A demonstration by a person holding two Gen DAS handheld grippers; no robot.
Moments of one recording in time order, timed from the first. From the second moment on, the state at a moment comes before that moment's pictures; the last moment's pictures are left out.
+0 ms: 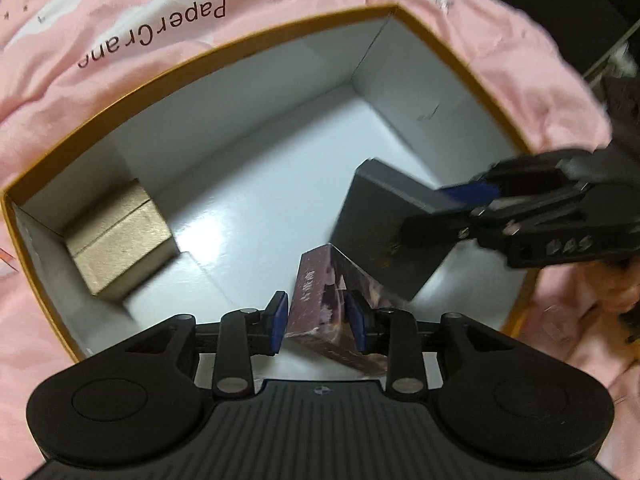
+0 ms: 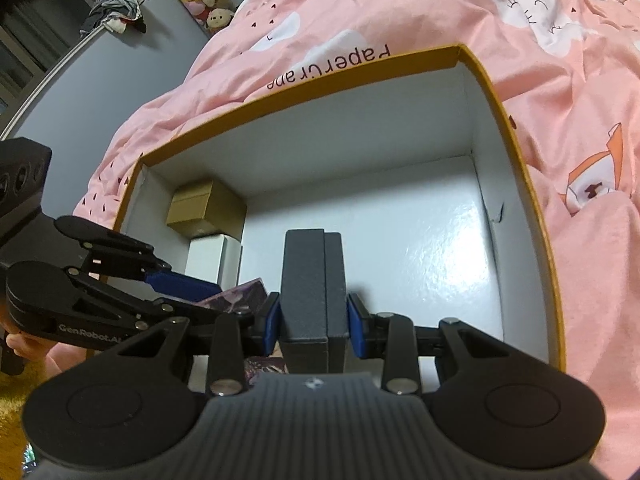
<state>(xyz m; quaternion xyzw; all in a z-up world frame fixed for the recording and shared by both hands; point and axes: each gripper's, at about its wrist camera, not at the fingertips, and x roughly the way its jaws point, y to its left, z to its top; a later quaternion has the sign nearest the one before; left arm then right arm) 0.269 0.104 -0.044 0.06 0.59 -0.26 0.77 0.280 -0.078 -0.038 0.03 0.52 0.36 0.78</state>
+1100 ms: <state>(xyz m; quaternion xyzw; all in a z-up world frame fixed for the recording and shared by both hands) 0.267 0.050 -0.069 0.16 0.56 -0.21 0.79 0.286 -0.070 -0.049 -0.07 0.58 0.35 0.73</state>
